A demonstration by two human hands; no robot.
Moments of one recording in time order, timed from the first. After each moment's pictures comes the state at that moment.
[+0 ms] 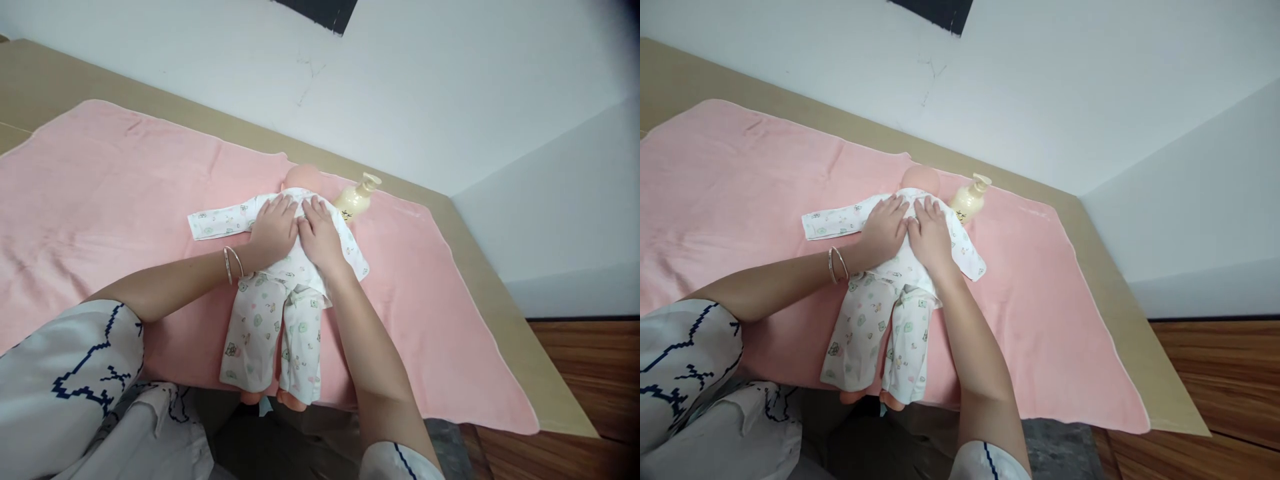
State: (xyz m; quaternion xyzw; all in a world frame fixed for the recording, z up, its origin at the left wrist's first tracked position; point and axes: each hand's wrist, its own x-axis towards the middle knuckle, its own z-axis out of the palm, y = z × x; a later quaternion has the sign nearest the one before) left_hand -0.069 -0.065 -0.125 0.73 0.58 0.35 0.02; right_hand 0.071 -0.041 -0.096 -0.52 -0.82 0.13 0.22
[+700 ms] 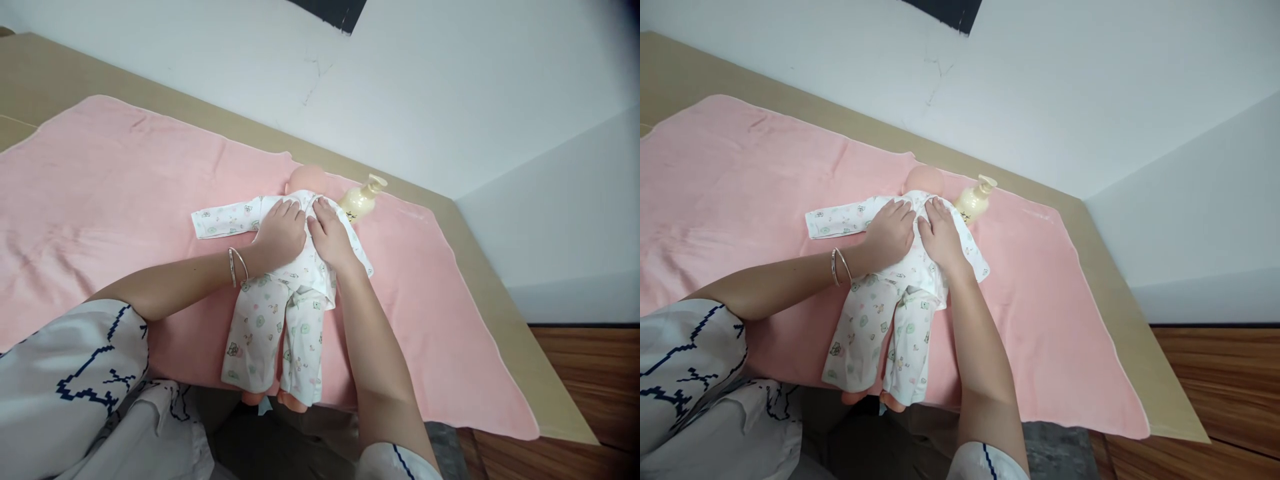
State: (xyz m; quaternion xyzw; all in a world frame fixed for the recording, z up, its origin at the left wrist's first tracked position) left_hand -0.065 -0.074 -0.113 0.79 0.54 0.28 -0.07; right_hand 0.089 -0.022 -0.102 -0.47 -0.84 0.14 0.24
